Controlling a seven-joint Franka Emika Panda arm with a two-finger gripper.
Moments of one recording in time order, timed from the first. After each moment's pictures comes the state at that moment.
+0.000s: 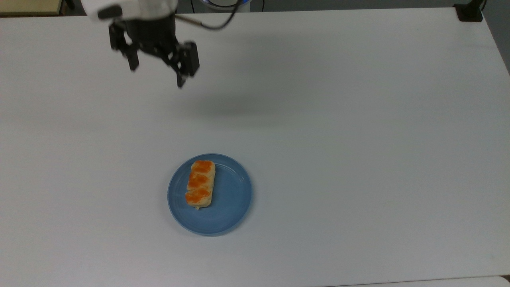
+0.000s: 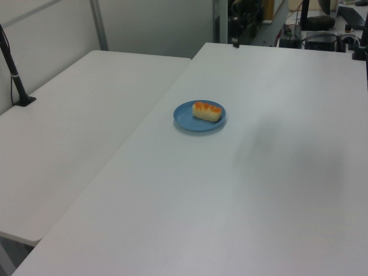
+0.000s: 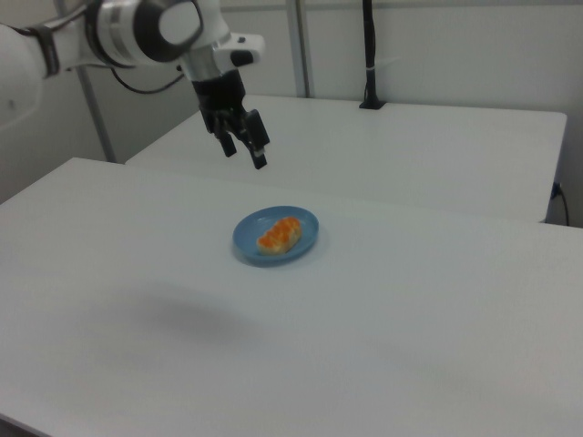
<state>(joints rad) -0.13 0.22 0.09 -1.41 -0.14 1.75 0.30</state>
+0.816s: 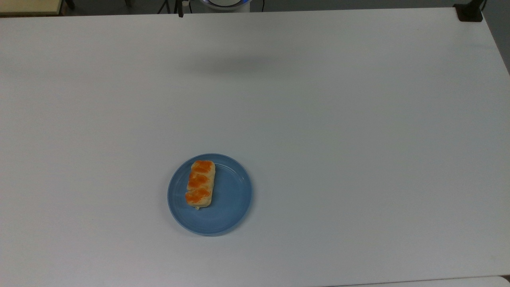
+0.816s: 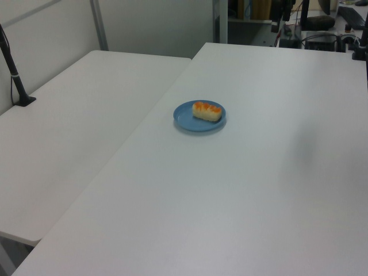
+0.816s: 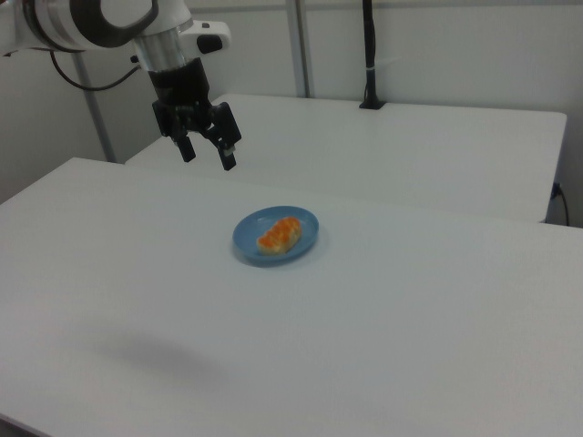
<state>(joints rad) -0.13 -0.04 0.04 -1.62 -0.09 1.67 0.04</state>
